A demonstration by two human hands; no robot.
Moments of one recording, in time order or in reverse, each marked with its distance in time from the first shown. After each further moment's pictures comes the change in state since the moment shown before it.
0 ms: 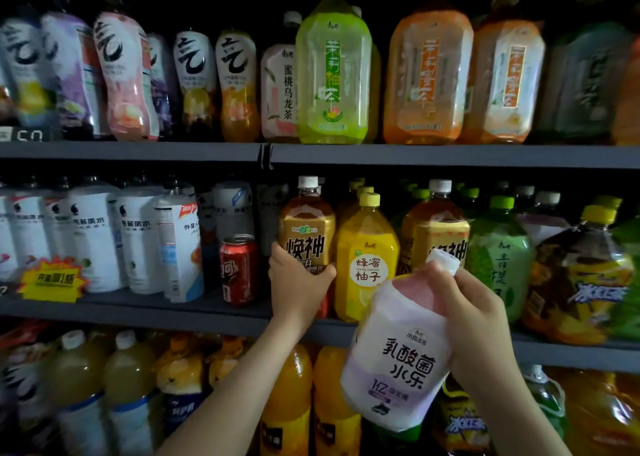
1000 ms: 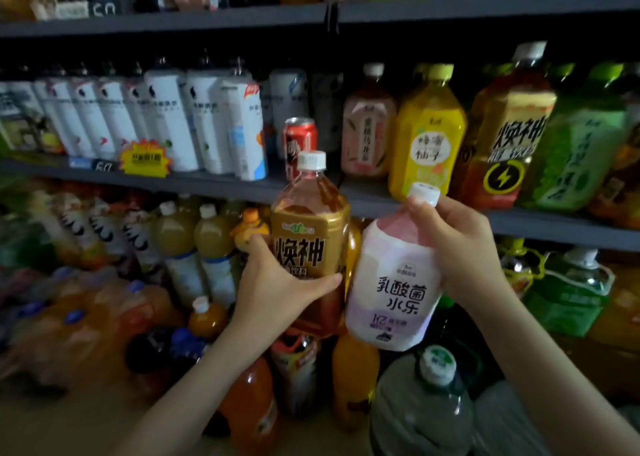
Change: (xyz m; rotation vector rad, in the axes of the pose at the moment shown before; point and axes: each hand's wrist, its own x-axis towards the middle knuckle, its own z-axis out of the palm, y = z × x) left_hand -0.147 -0.041 -0.131 0.071 -0.080 -0.128; right_hand -0.062 0.021 0.034 -0.048 -0.289 0.023
